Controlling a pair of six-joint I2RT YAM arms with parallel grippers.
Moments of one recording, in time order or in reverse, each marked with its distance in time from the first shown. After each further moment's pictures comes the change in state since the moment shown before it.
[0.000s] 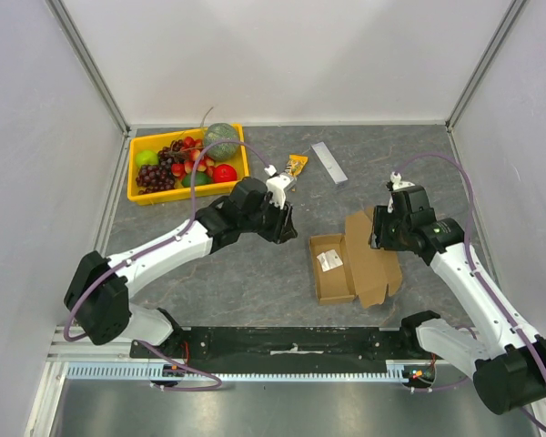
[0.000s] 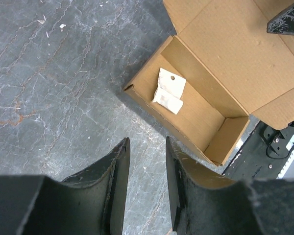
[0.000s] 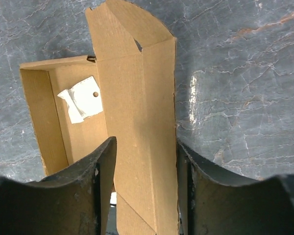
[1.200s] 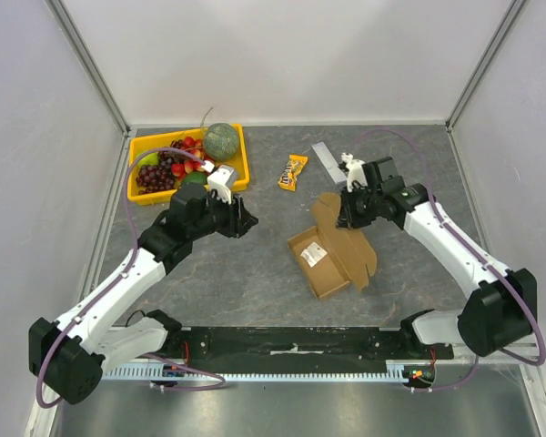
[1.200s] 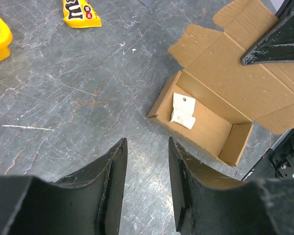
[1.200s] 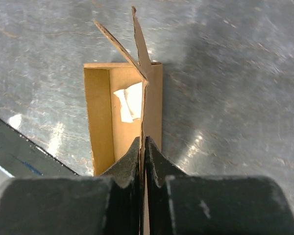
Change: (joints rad) left arm 0.233 -0.389 -0.192 -0.012 0.005 0.000; right arm 0.071 0.313 0.189 0.136 -0.354 -0.183
